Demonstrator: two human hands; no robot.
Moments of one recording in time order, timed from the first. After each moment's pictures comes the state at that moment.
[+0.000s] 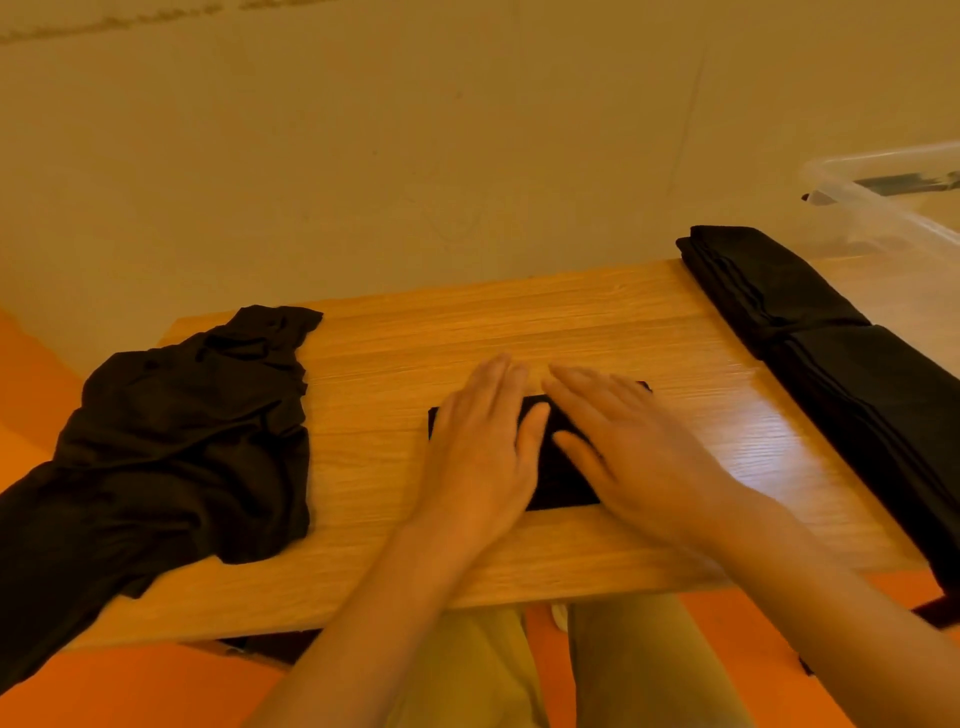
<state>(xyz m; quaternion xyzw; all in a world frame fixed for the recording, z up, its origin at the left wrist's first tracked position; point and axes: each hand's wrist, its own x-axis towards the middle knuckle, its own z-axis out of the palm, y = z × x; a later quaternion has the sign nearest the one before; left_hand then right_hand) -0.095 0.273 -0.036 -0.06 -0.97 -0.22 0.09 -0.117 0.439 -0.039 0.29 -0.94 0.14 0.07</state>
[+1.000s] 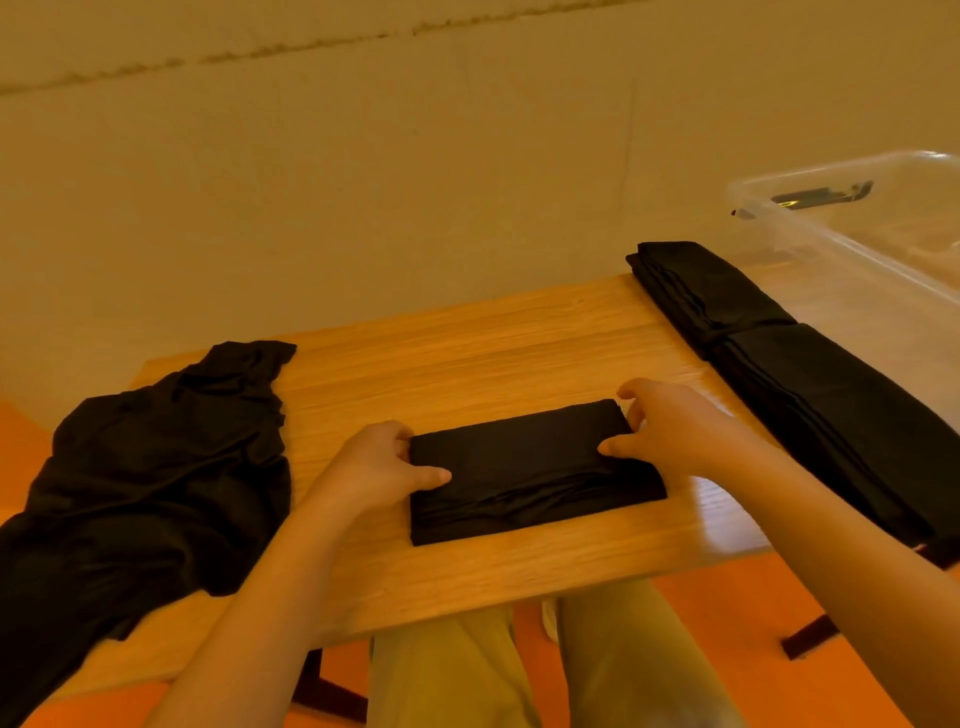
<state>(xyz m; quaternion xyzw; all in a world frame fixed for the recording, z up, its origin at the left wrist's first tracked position) -0.107 0.215 -0.005 0.13 -0.93 -0.31 -0.14 -0.137 0.480 -0.009 0.00 -0.96 0.23 -0.13</state>
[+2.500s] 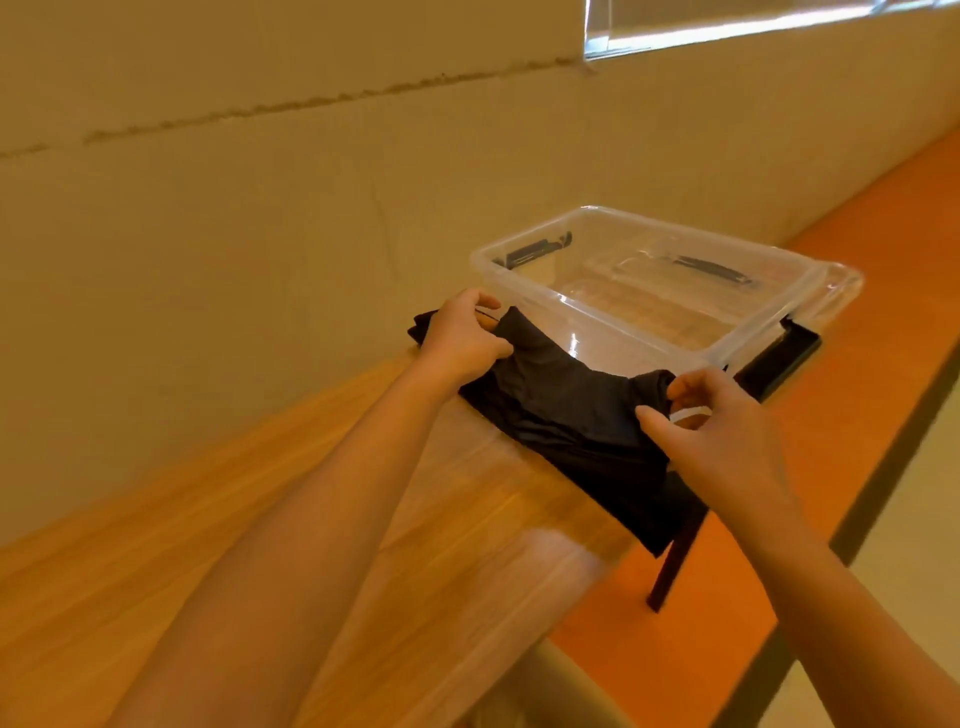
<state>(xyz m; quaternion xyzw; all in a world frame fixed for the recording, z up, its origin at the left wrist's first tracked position) -0.250 0.471 0.067 -0.22 -0.84 -0.48 -0.12 -0.059 0.609 0.018 -0.27 -0.81 0.41 0.30</state>
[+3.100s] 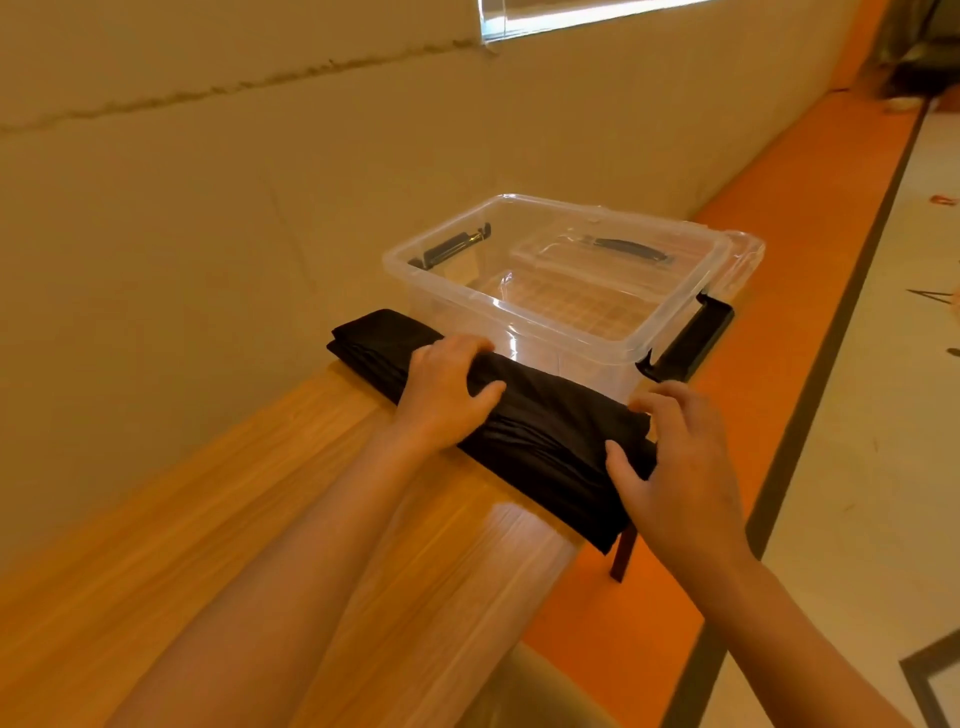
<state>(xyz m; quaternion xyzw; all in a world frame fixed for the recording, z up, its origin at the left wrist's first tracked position) -0.249 0.510 -0.003 -0.48 -0.82 -0.31 0.05 -0.034 0.613 -0.027 -0.28 -0.87 0.19 0.36</state>
